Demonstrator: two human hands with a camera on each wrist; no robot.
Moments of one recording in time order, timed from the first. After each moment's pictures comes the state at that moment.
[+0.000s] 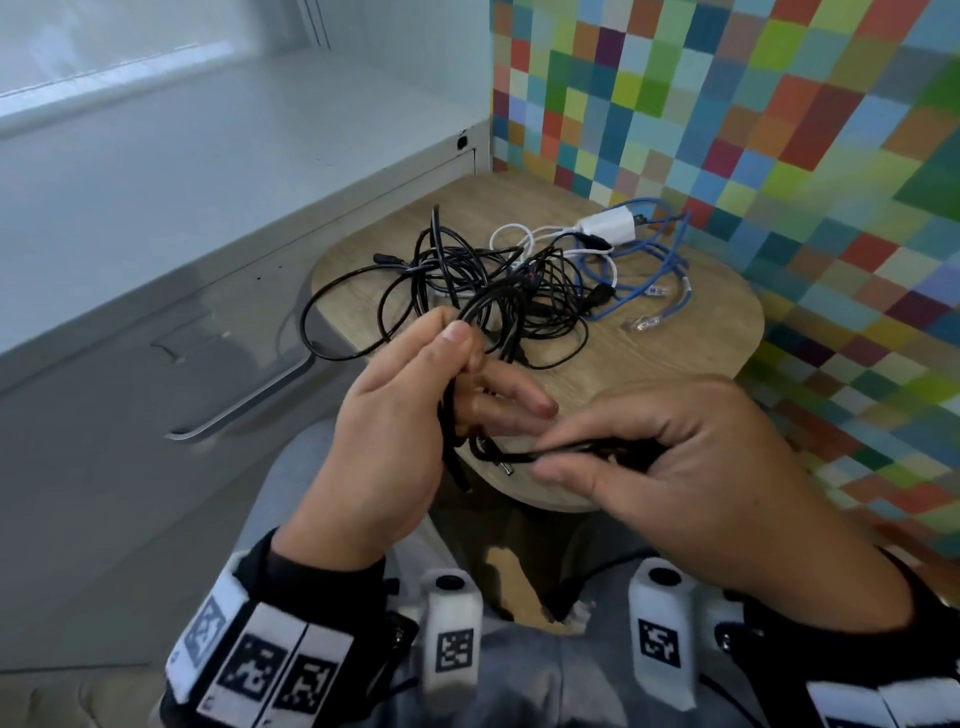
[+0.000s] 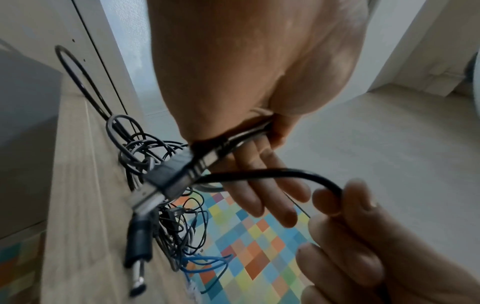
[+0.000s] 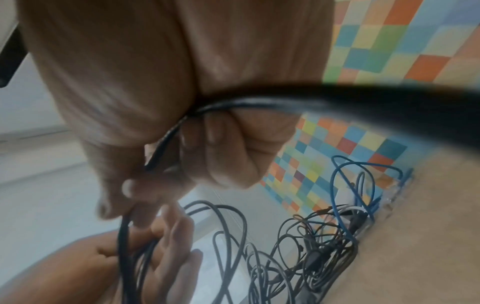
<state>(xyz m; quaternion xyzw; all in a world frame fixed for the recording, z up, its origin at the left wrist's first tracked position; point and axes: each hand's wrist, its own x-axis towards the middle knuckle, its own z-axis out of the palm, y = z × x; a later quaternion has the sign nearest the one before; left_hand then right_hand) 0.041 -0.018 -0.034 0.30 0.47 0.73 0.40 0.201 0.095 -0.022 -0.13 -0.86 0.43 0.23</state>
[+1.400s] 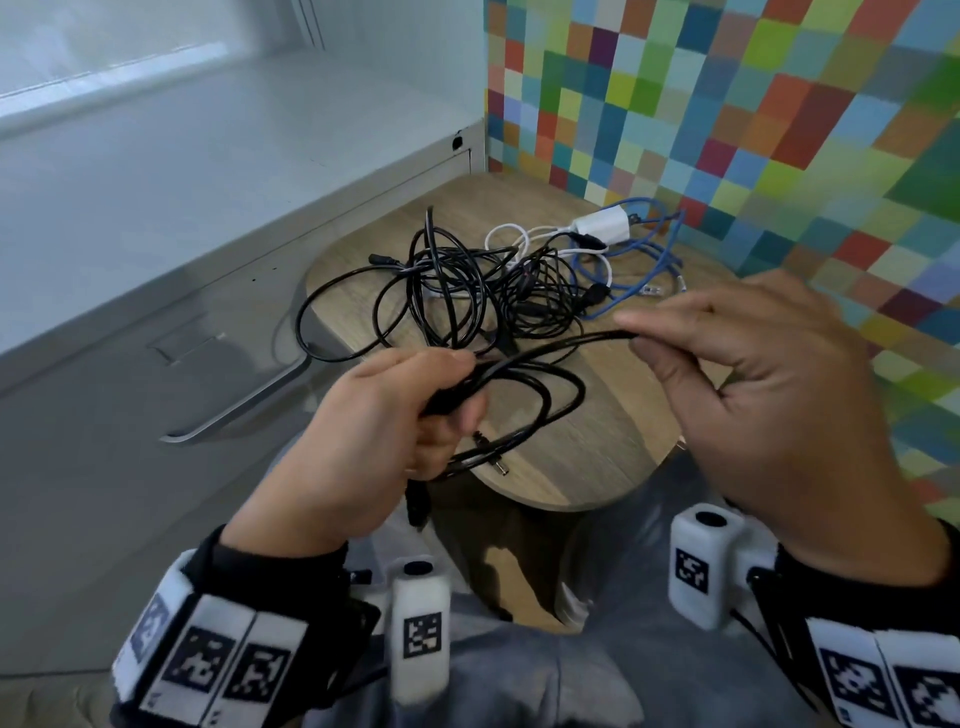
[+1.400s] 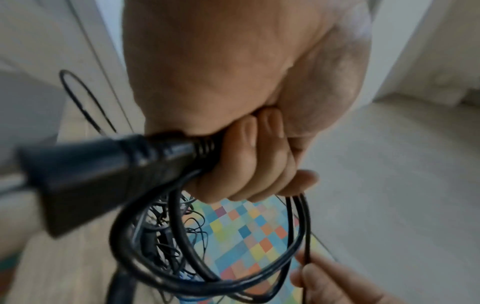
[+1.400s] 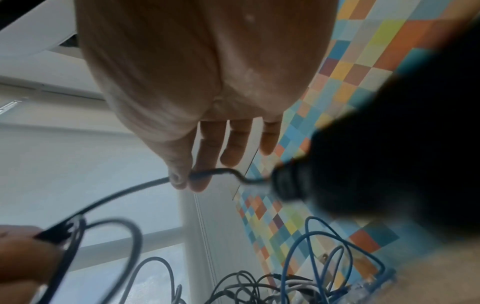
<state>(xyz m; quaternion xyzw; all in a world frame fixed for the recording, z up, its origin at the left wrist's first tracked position) 0.019 -0.027 -0.031 0.32 0.58 0.58 0.47 0.210 0.136 -0.027 -0.18 -0.89 0.11 0.40</state>
